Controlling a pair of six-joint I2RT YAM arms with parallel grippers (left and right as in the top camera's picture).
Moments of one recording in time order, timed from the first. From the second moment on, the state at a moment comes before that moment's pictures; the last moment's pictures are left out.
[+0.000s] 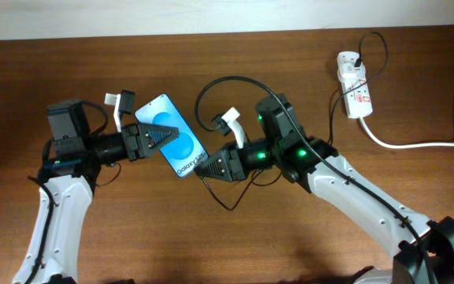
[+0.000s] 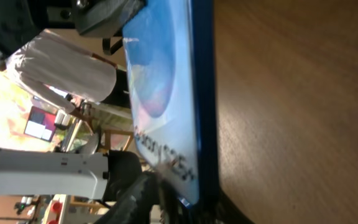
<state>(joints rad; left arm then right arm) 0.16 1.39 0.93 -0.28 1.39 -0.35 0.53 1.56 1.05 -0.17 -1.04 0.39</state>
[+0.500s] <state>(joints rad) 0.15 1.30 0.93 -0.25 1.29 -0.47 0.47 1.55 1.06 -0.33 -0.93 0.34</state>
